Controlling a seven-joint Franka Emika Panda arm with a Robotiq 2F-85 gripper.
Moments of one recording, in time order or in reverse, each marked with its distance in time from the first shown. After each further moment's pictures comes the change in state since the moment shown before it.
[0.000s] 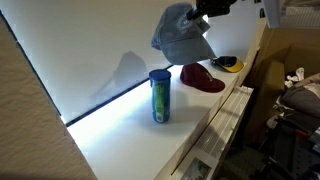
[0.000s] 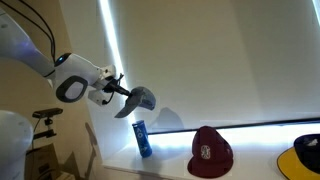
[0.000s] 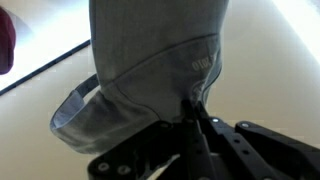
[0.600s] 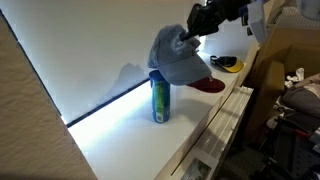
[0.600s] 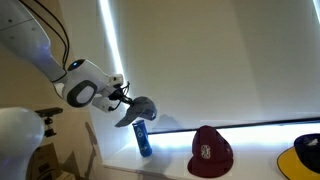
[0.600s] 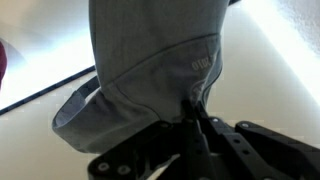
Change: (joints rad) arm 0.311 0.108 -0.360 -0.001 -0.239 -0.006 0.065
